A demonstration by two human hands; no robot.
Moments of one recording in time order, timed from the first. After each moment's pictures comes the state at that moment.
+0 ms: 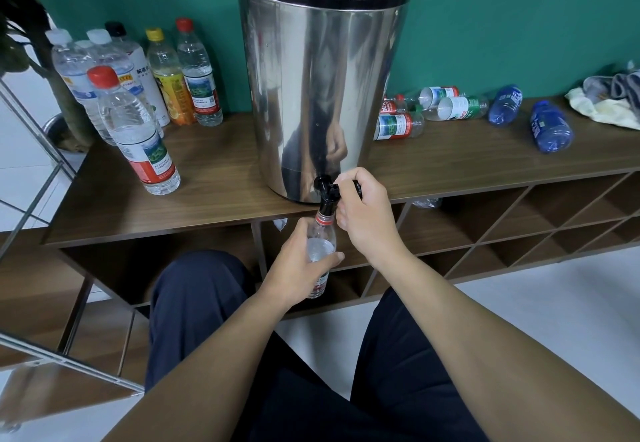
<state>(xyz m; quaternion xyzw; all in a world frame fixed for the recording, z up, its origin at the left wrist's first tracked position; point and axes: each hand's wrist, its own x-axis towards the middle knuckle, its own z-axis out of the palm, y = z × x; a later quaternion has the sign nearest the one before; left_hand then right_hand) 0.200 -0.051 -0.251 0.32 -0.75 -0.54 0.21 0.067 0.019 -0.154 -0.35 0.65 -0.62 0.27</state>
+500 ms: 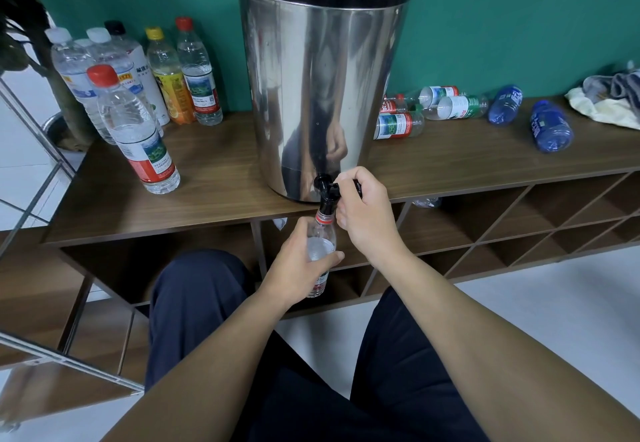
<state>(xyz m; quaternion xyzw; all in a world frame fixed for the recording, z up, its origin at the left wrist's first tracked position) 0.200 -0.052 -0.253 0.32 -0.75 -0.53 0.21 0.068 0.020 -0.152 -0.34 0.65 -0.62 0.27</state>
